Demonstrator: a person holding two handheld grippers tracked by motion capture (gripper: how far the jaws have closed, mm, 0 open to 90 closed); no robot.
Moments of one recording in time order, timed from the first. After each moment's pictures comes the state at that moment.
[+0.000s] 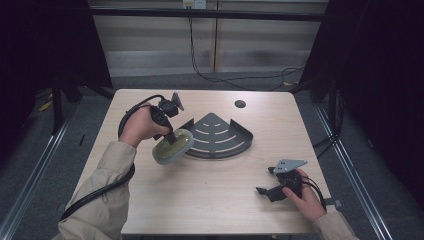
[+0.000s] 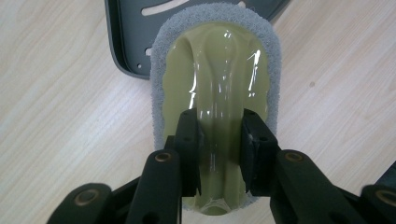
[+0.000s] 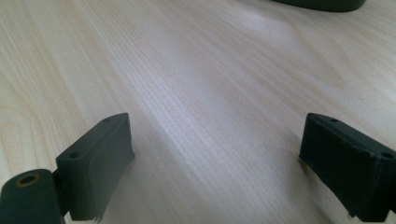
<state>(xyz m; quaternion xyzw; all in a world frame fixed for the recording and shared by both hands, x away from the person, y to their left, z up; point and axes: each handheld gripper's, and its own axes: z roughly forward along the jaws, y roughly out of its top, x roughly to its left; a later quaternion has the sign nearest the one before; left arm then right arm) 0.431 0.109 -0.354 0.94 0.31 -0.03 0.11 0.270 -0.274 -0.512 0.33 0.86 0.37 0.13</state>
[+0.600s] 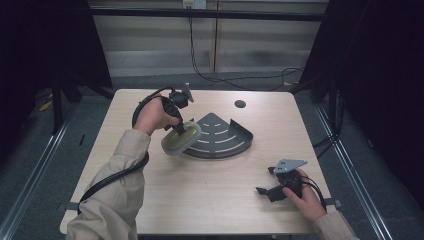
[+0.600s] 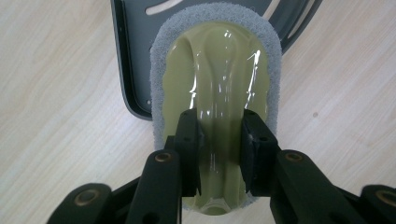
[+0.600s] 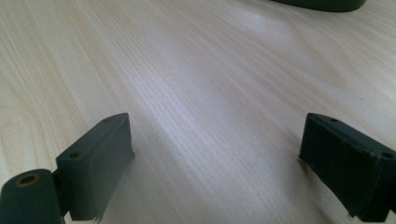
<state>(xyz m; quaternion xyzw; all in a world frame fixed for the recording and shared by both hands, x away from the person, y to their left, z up) 0.457 0.084 -0.351 0.95 0.30 -0.03 0.11 0.269 -0.274 -0.511 0.33 0.86 0.37 0.13</state>
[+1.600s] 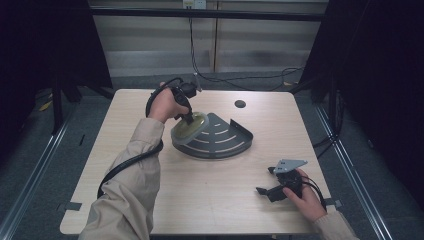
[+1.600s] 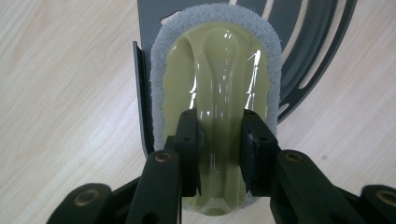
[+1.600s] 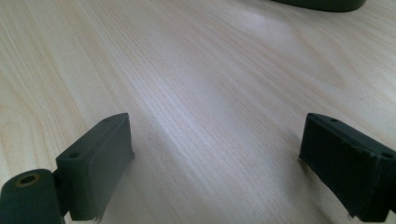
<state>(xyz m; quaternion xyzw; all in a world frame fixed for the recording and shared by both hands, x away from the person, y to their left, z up) 0.493 0.060 -0.353 0.94 0.31 -0.02 0.12 0.270 -0.274 -0.511 0.33 0.86 0.37 0.13</state>
